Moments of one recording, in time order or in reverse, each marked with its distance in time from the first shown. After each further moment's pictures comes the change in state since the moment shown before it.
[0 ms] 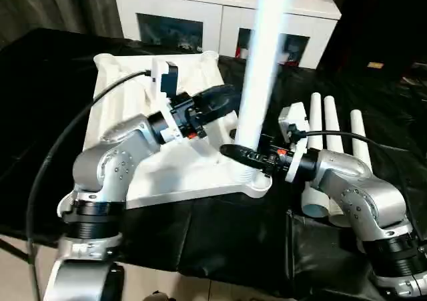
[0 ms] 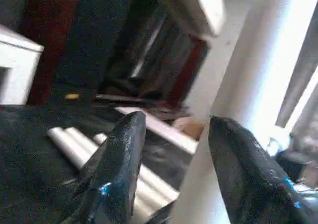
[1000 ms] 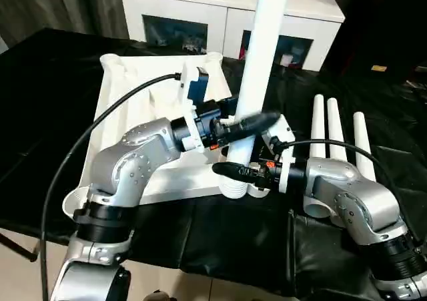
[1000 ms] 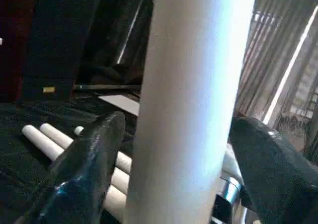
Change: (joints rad) left arm -0.005 0.011 -0.113 -0.029 0.038 -0.036 0.000; right arm 0.005 -0.032 0.072 0.001 -0.049 0.078 0.002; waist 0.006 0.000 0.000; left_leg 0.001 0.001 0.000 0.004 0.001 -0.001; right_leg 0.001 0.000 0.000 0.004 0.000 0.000
